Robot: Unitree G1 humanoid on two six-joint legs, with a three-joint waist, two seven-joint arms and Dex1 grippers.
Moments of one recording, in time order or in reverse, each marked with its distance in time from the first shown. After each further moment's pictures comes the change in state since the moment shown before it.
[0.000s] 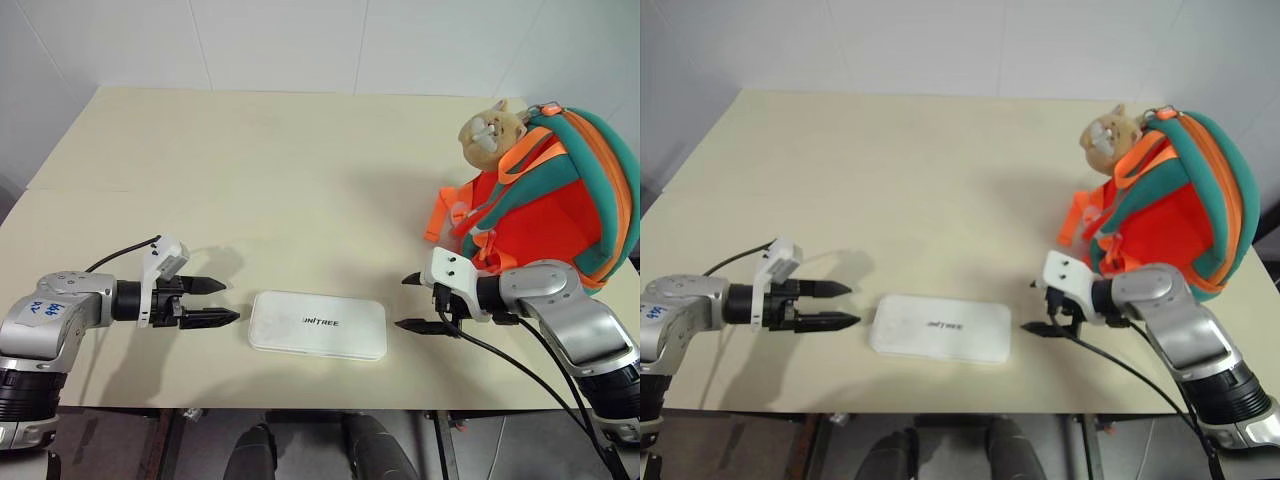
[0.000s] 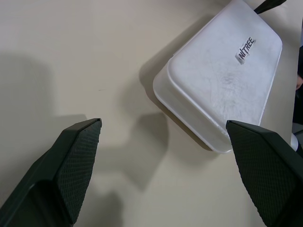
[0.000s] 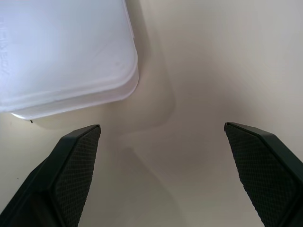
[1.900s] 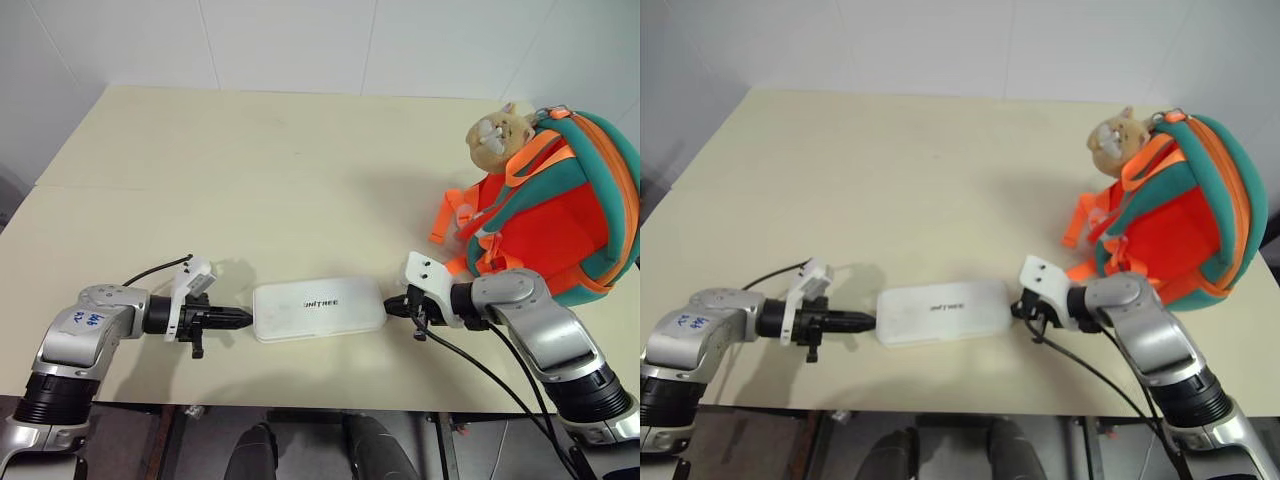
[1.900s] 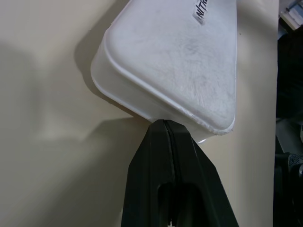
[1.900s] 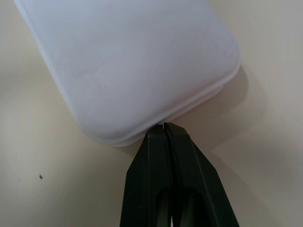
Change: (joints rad) left arm -0.003 -0.126 -0.125 -0.021 0.083 0.004 -0.052; right arm -0.025 0.159 0.043 -0.072 -0.083 0.201 -0.028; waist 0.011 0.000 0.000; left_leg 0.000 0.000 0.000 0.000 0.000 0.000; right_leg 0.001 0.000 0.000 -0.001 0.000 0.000
